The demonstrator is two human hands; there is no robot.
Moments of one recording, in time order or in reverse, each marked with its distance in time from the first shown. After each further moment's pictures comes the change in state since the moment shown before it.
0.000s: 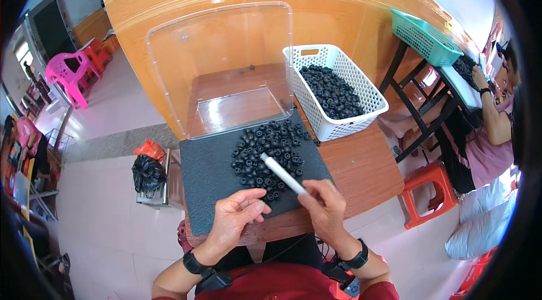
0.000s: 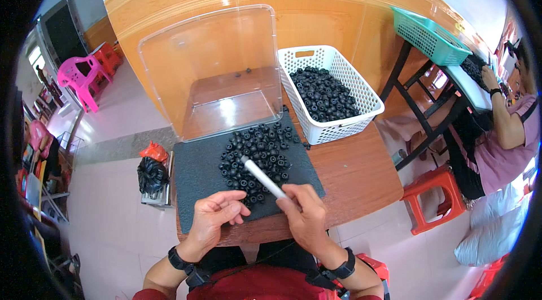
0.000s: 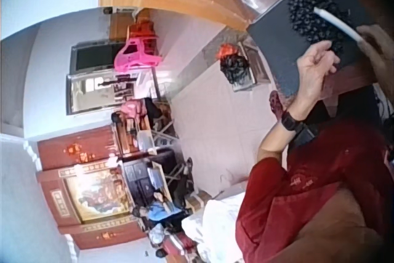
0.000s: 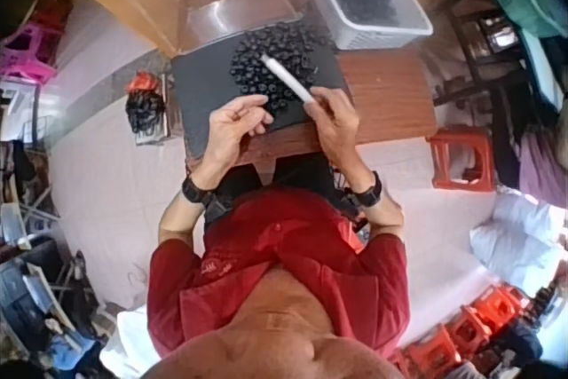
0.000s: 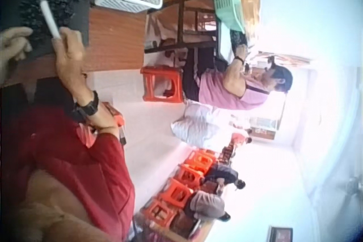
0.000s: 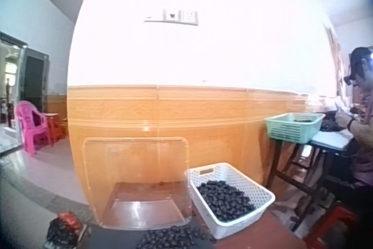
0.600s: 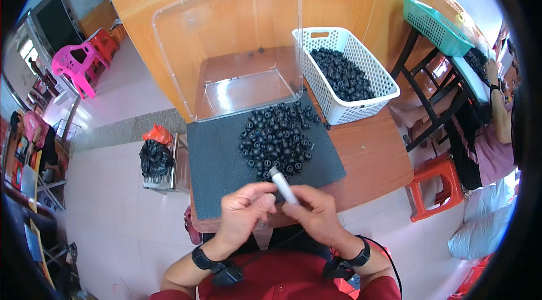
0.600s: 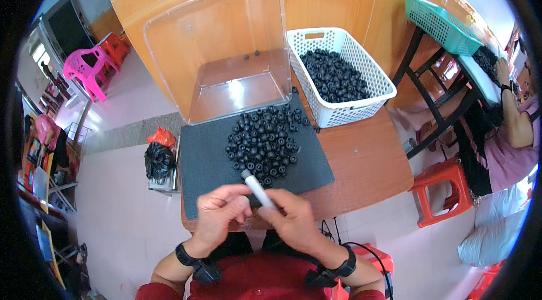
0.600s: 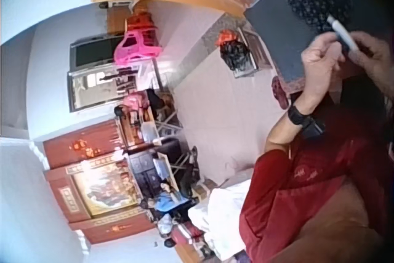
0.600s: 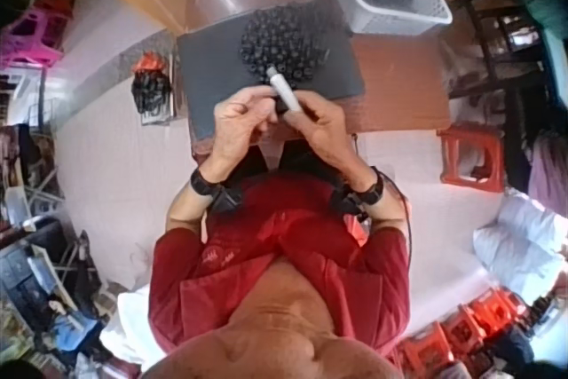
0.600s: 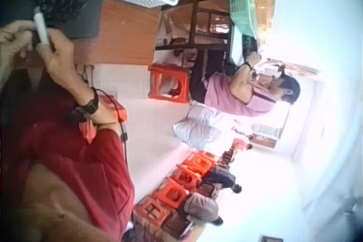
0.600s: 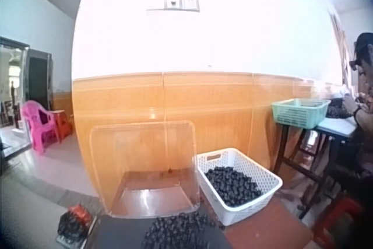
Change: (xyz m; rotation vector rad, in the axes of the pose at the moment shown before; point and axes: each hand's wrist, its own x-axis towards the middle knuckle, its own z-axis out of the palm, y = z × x) left_hand -0.020 0.001 0.015 0.084 0.043 0.009; right_hand -0.018 -0.023 0.007 0.411 -0.425 0.384
